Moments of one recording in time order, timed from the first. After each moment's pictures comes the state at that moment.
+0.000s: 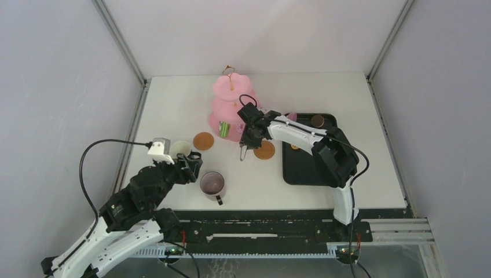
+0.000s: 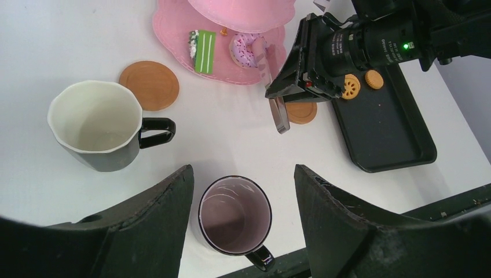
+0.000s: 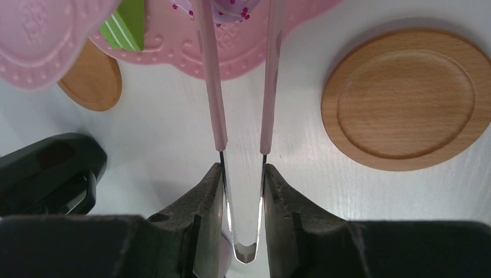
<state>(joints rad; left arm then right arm) -0.87 0.36 0.73 -0.70 -0.49 -0.52 0.76 1.99 1.55 -0.66 0.06 1.00</state>
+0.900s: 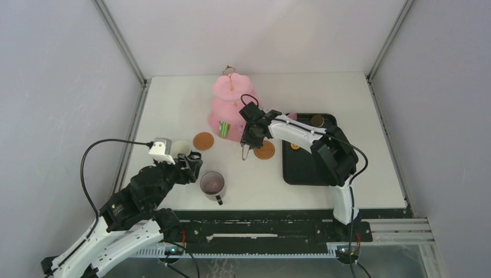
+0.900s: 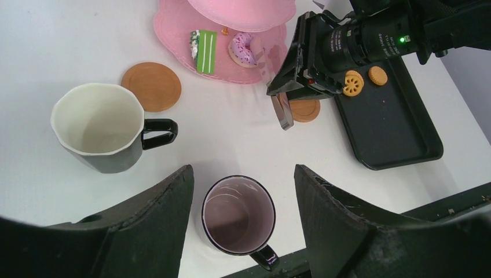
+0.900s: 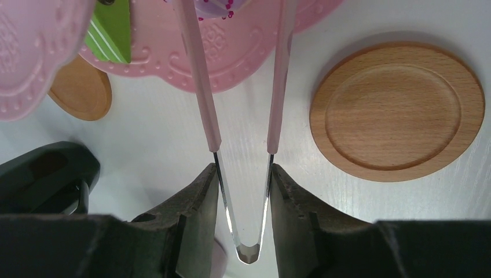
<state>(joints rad) -0.87 0.37 0.73 -0.70 -0.49 -0.50 0.73 2.02 1.56 -0.65 0.05 0.98</state>
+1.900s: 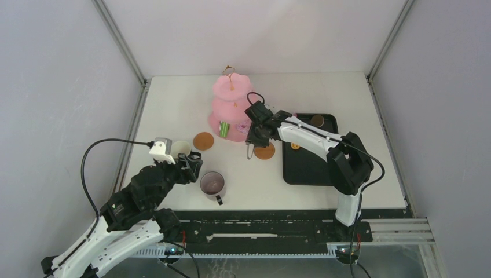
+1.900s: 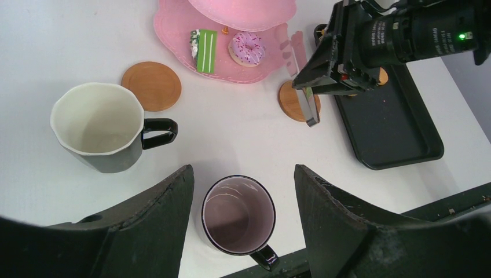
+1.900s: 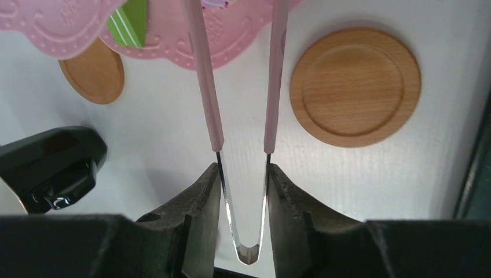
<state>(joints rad) -0.87 0.37 0.73 -0.70 -0.49 -0.50 0.75 1.88 1.49 -0.67 0.10 0.97</state>
